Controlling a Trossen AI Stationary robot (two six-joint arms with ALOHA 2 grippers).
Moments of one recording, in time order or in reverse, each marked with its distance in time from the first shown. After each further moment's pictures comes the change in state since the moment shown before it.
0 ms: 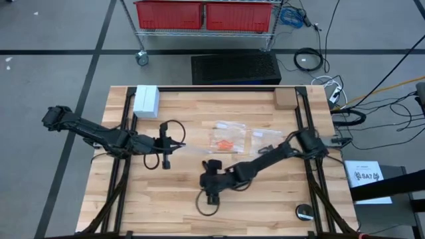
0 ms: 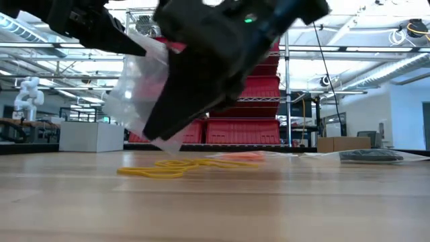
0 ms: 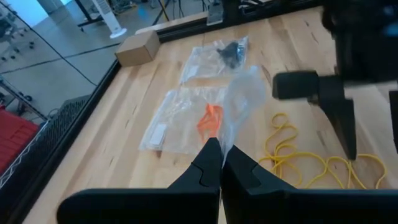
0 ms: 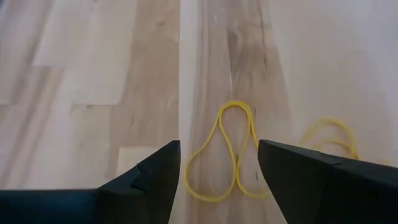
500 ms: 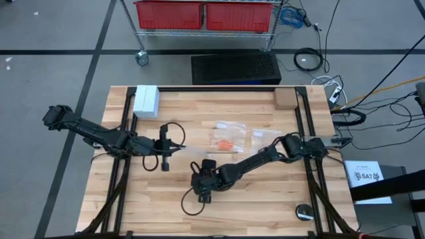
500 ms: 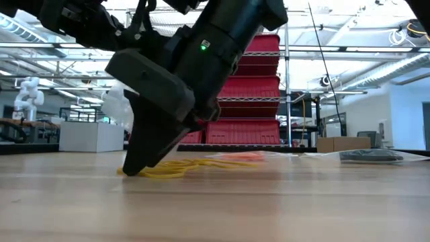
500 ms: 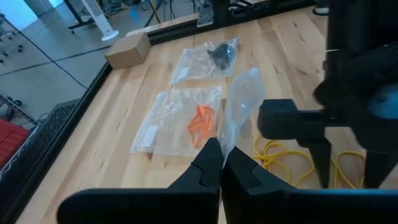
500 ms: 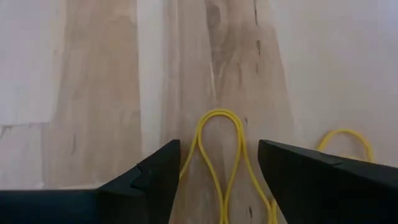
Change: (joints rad) left arm -0.022 0.000 0.000 -0.002 0.009 -0.001; right arm -0.039 0.235 0.349 -0.319 0.025 0.032
